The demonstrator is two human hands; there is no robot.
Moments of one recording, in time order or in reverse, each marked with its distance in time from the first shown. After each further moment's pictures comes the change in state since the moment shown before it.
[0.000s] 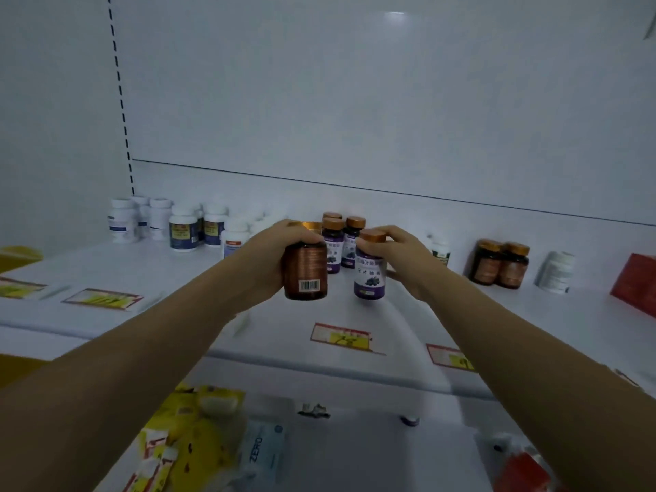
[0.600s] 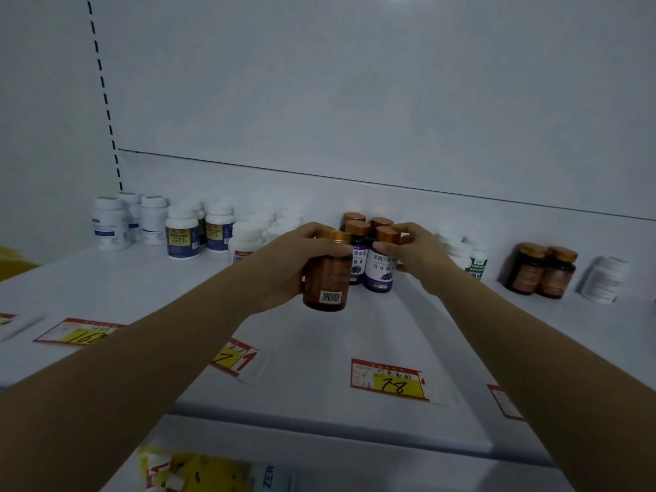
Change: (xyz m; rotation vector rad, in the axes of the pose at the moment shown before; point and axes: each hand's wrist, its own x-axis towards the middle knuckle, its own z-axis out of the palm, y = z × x) left_hand 0.064 -0.003 -0.042 0.121 -0.168 -0.096; right_hand 0.090 0.019 0.022 -0.139 0.139 0.038
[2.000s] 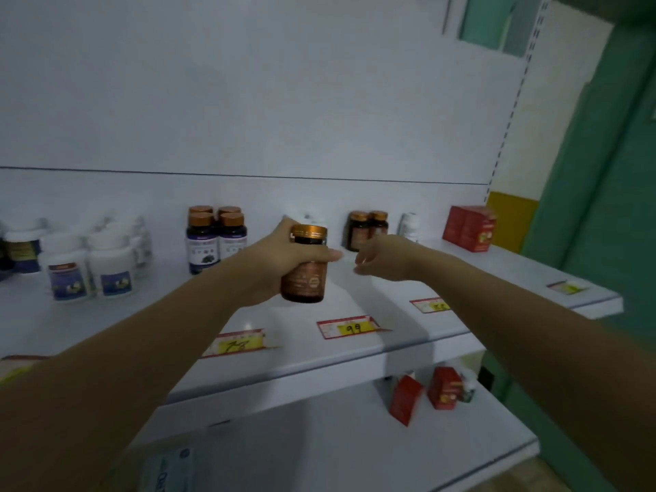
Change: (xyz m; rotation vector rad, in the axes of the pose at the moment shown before) left_hand 0.000 0.001 0.155 0.119 -0.288 0.004; right_hand -0.137 0.004 -0.155 -1.083 -0.067 0.089
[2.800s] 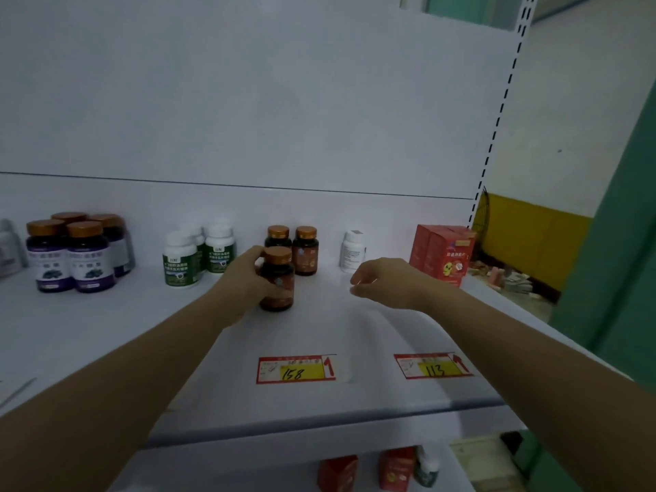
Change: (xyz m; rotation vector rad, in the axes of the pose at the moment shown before) left_hand 0.166 -0.027 0.154 0.236 0.452 -0.021; right_hand 0.066 0.239 -0.017 0.128 -0.033 -0.173
